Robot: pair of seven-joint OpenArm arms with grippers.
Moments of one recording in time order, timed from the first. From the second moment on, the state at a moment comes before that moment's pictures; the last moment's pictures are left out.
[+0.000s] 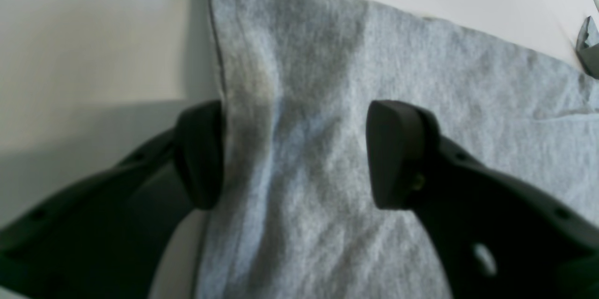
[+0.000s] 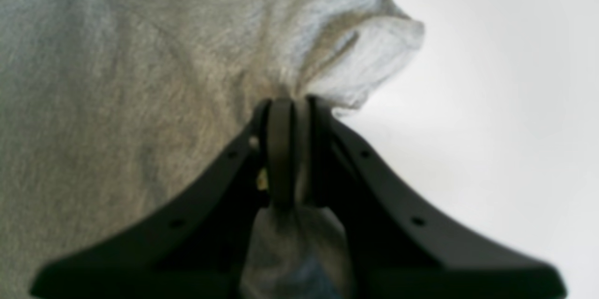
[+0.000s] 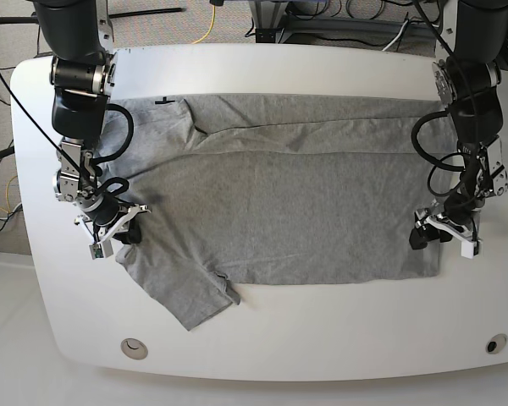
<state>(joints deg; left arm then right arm) -27.3 -21.6 -19.2 32.6 -20.0 -36.5 20.4 25.7 17.9 9.7 33.6 3.2 32.5 -9.7</state>
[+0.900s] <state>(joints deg) -27.0 -23.3 -18.9 34.5 -19.3 -40.7 22.0 26.9 18.2 9.7 33.5 2.2 32.5 -11.3</state>
